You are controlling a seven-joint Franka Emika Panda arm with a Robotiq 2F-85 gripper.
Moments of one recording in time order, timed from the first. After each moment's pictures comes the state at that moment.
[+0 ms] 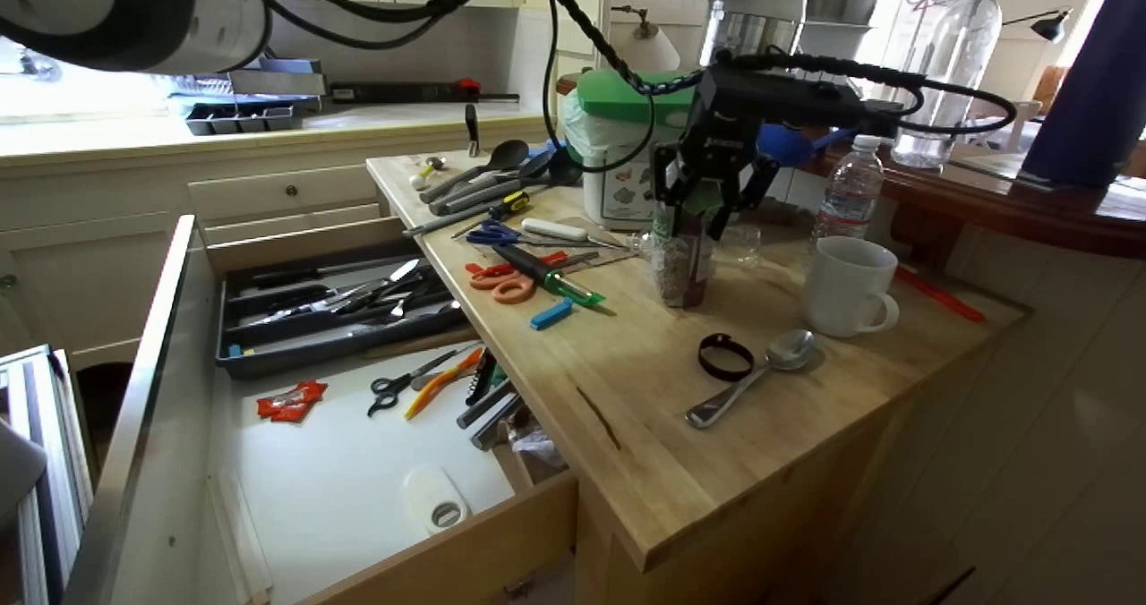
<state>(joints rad) -0.51 0.97 -0.14 -0.64 0.13 1.53 -1.44</state>
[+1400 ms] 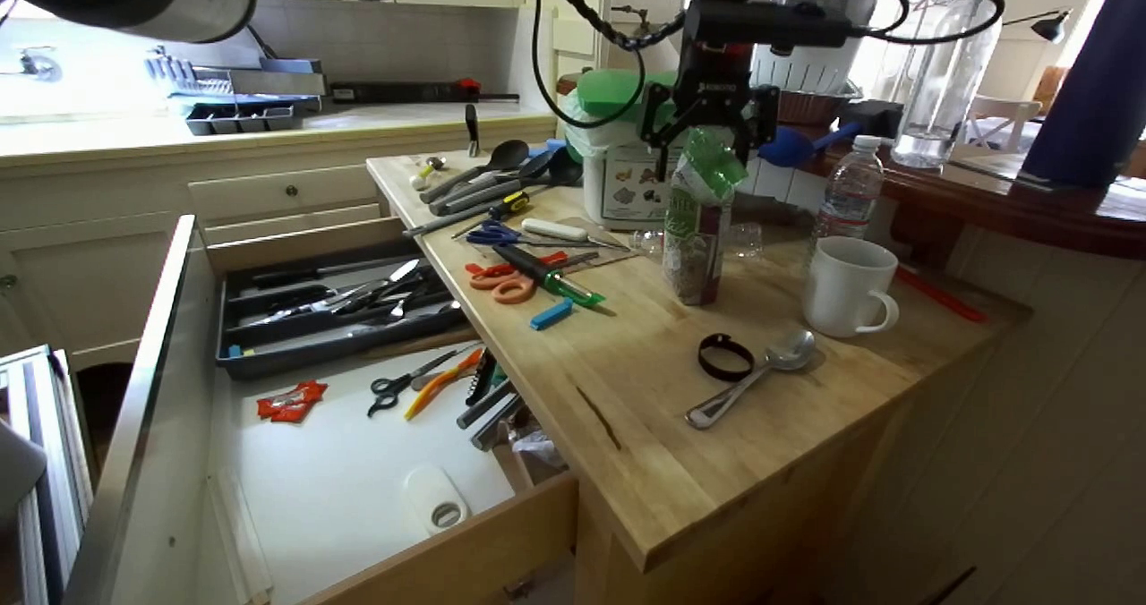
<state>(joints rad) -0.43 0.91 -0.17 -0.66 0.08 1.57 -1.40</state>
